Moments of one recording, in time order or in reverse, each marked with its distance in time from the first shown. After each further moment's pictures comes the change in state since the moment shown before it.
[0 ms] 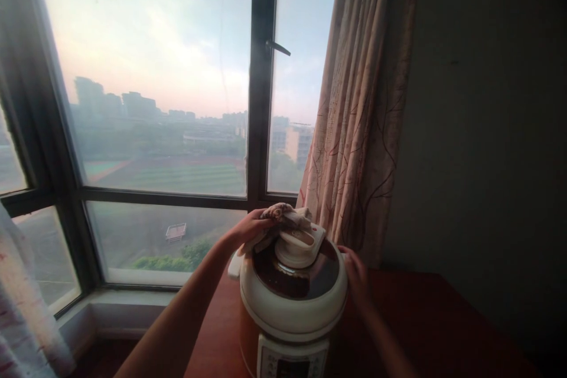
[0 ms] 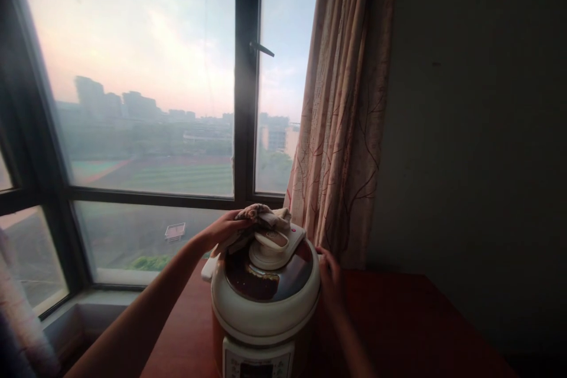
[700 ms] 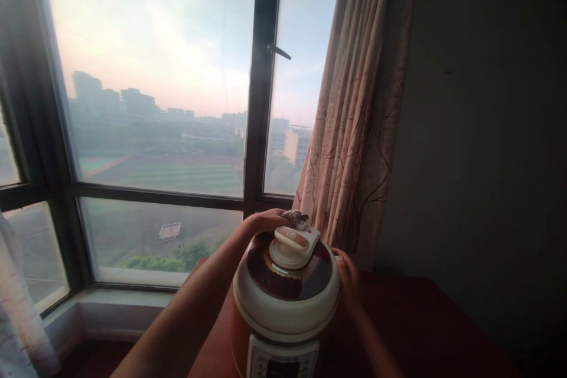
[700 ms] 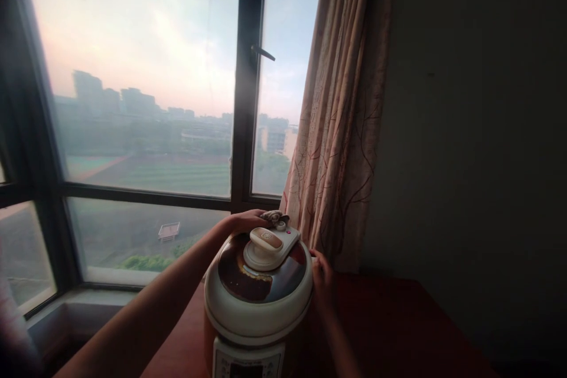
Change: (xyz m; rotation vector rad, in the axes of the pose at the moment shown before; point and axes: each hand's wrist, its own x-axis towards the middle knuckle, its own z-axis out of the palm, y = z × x) left_hand -0.027 -0.019 0.016 0.004 0.189 0.131; right_hand 0.001 0.003 0.003 -0.025 0.030 -0.020
